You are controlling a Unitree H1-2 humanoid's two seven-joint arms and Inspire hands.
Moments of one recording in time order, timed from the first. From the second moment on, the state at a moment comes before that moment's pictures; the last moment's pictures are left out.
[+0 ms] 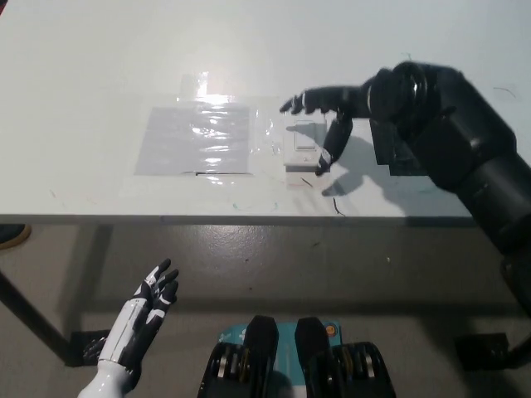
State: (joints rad) left_arm 0.02 0.11 -0.01 -0.08 -0.01 0.08 -0.11; right_arm -1.25 -0.21 0.51 0.86 -0.48 0.17 0.73
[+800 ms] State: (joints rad) left_arm 0.02 0.12 -0.02 -0.08 -0.01 0.08 -0.11; right_arm -1.25 -0.22 0.51 0.81 -0.47 0.23 0.77
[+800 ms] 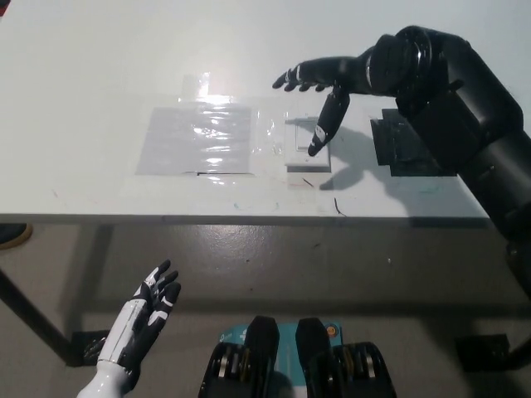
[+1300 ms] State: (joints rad) left_arm 0.03 0.12 -0.02 -0.08 -0.01 0.08 -0.11; right_arm -1.16 -0.20 0.52 0.86 -0.47 0.19 0.74
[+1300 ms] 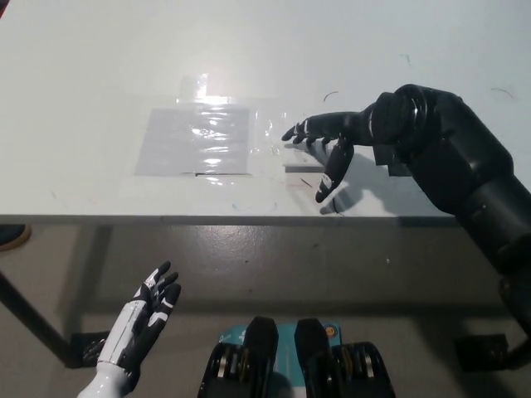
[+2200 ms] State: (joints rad) left_arm 0.01 0.12 -0.02 -0.08 -0.02 0.09 -0.11; right_arm -1.26 -0.35 0.24 0.52 -0.34 0.28 0.78
